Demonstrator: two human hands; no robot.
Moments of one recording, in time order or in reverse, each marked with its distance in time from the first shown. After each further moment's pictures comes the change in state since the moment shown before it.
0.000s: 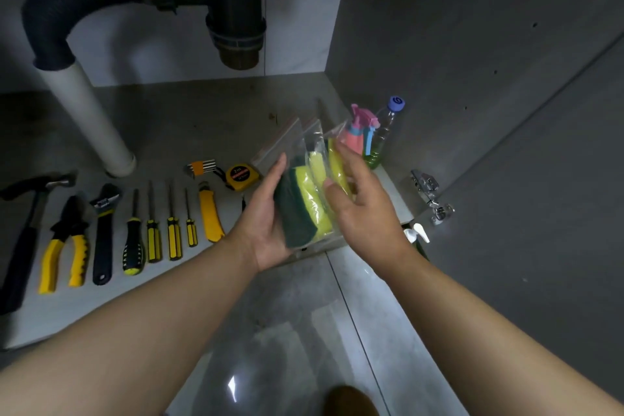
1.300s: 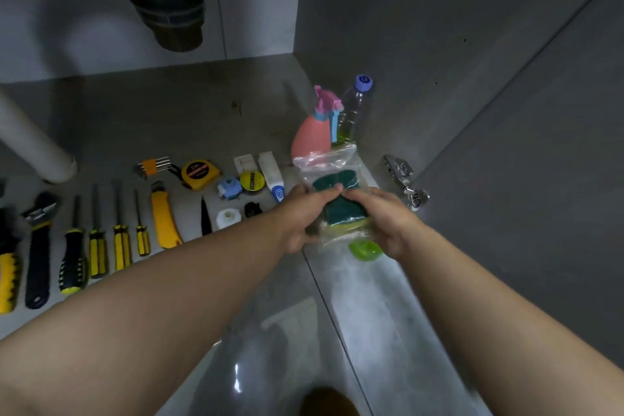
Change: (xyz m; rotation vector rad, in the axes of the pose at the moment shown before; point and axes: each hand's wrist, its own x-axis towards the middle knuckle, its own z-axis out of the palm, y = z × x) left_hand 0.098 -0.060 0.028 0.574 0.440 -0.181; right_hand 0.034 0.103 -0.063 0.412 0.020 0.753
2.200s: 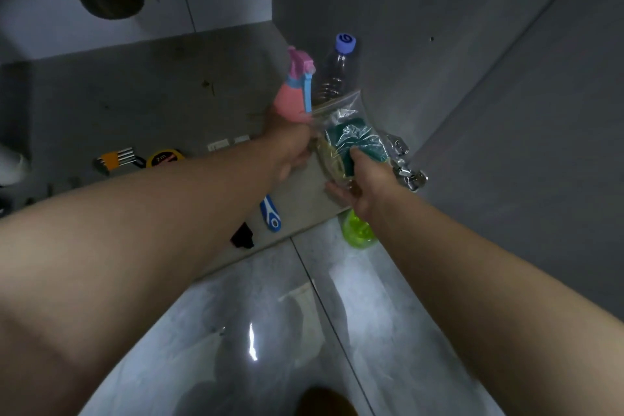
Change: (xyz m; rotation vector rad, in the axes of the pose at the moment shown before) left_hand 0.059 0.061 0.022 0.078 0.184 0.278; right_hand 0.077 -0.003 0.007 0.424 0.204 0.163
